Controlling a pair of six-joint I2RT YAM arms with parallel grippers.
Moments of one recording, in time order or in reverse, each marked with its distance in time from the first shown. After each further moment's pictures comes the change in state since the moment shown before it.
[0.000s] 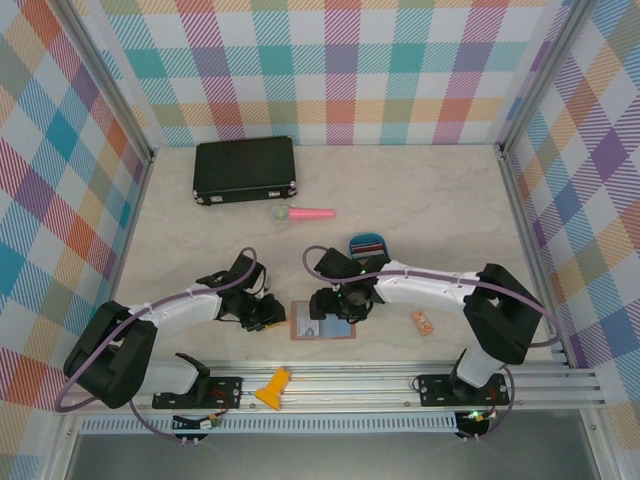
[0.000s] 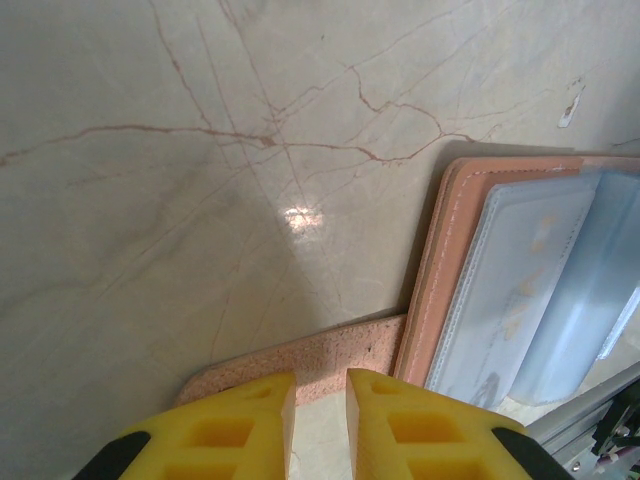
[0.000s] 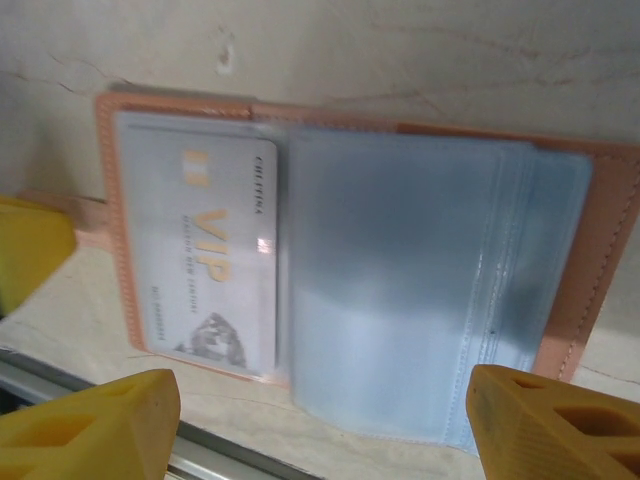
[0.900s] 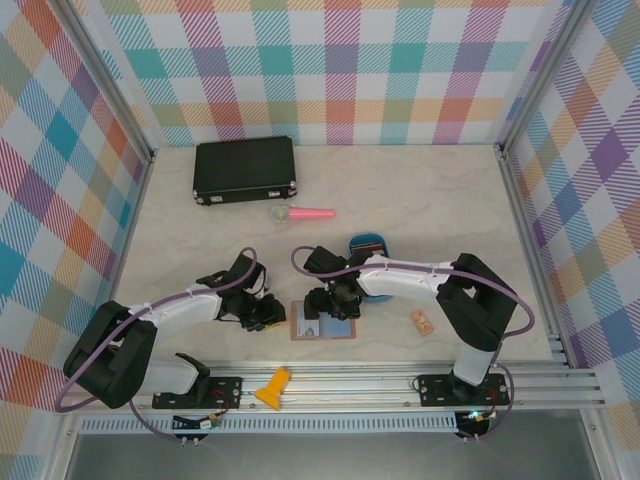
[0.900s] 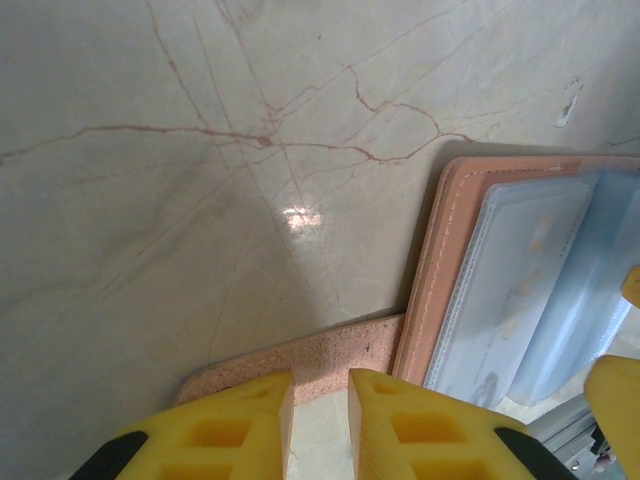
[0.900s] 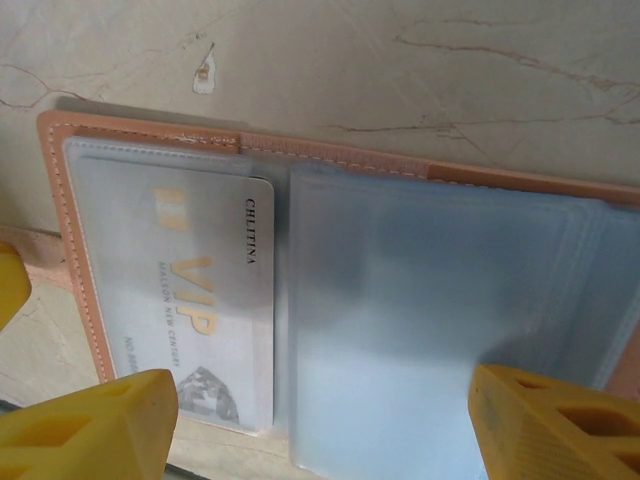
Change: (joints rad) left arm 0.000 0.000 0.000 0.001 0.002 0.001; right arm 0.002 0.136 0.094 -0.038 -0.016 -0.019
